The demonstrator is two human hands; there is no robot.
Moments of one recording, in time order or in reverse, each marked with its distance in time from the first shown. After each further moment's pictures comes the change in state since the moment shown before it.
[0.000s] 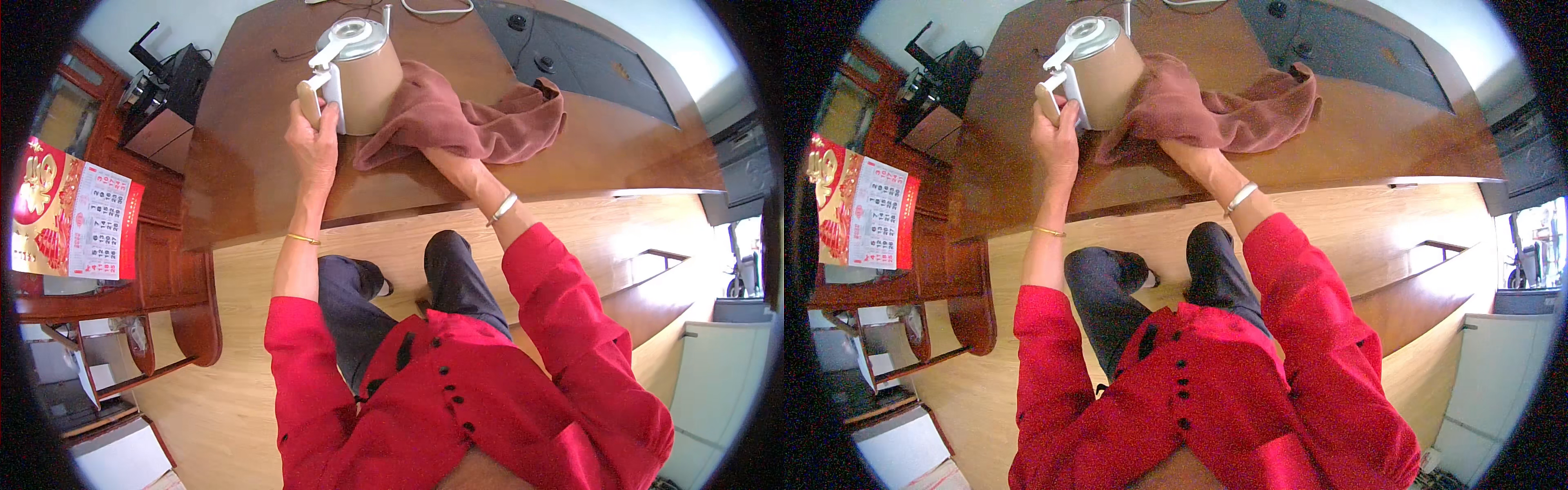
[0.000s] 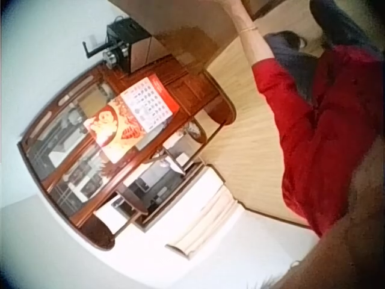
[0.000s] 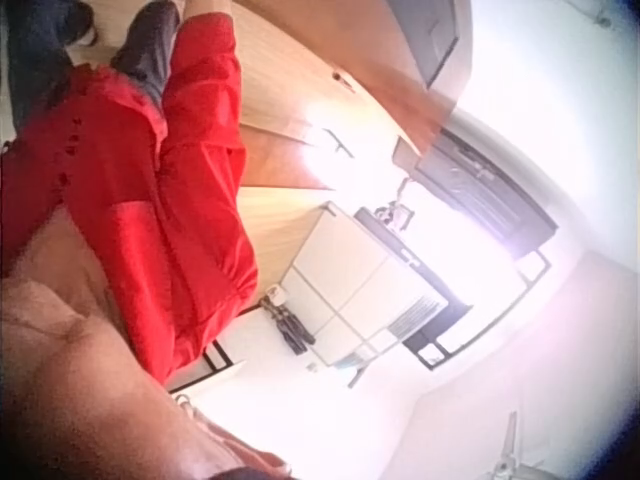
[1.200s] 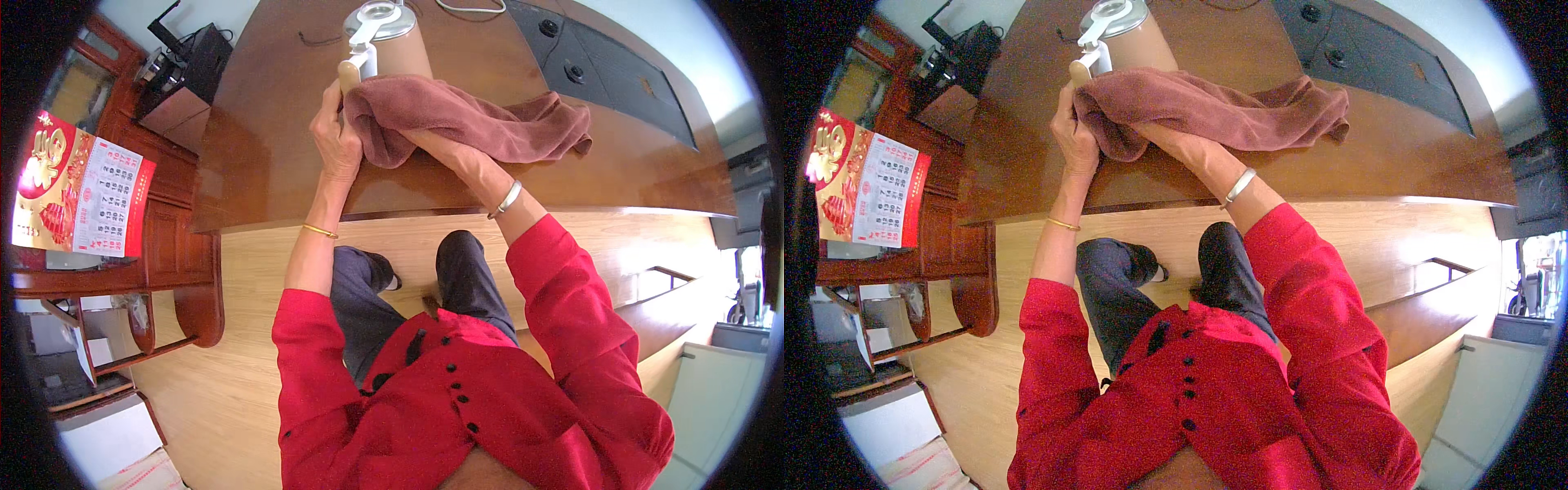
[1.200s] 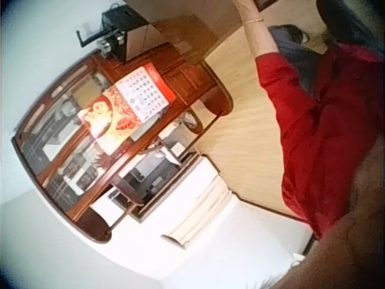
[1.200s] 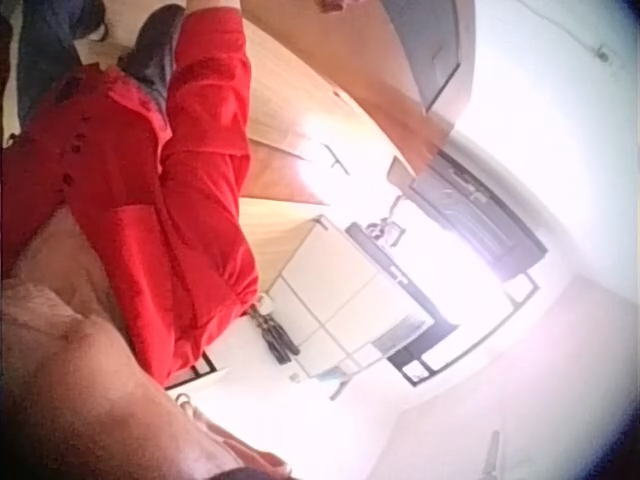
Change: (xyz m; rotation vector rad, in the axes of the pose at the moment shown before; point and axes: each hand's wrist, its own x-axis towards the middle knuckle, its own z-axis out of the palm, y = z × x) left_hand 0.001 0.003 0.009 -0.018 -0.046 0.157; right_hand 0.066 -0.058 -0.027 0.651 -0.561 -0.338
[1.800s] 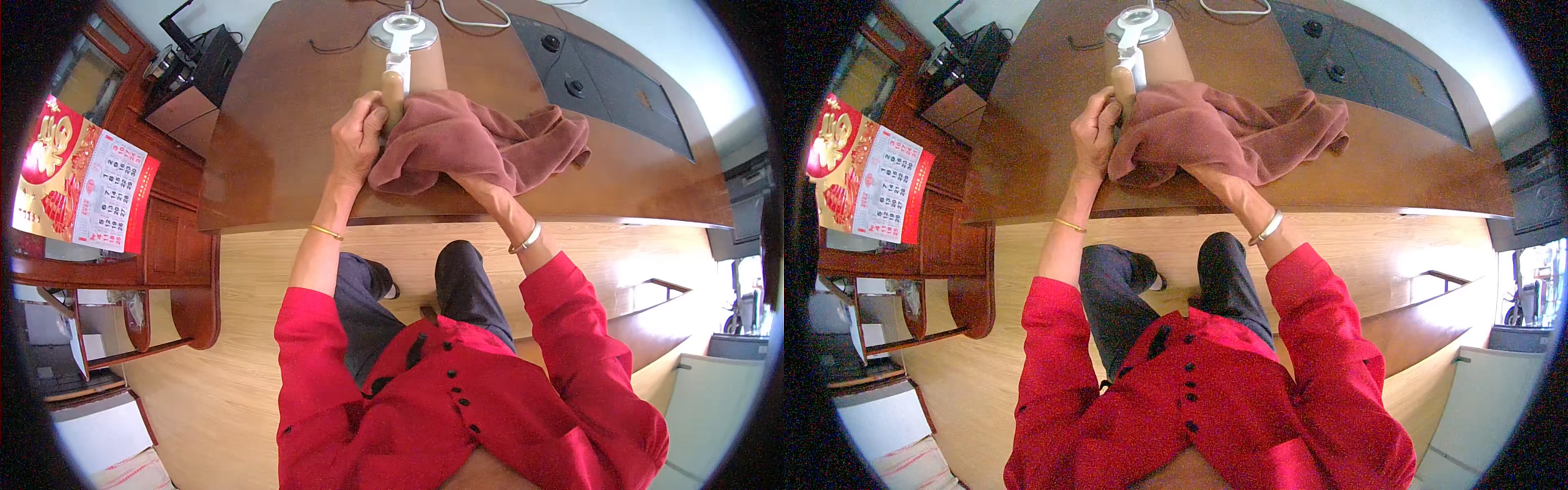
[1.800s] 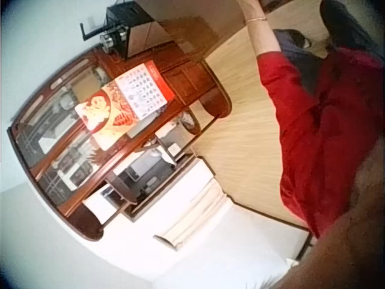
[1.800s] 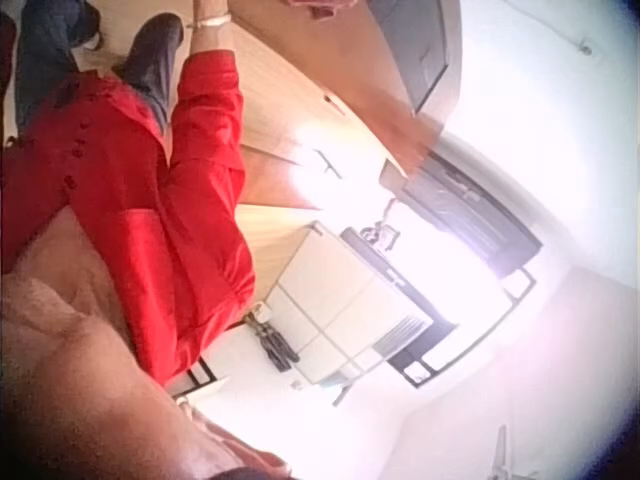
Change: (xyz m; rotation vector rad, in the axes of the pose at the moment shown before) left_hand -0.002 -0.003 -0.005 0.029 -0.150 0.083; right_hand -0.057 -0.004 0.037 -0.070 0.409 0.260
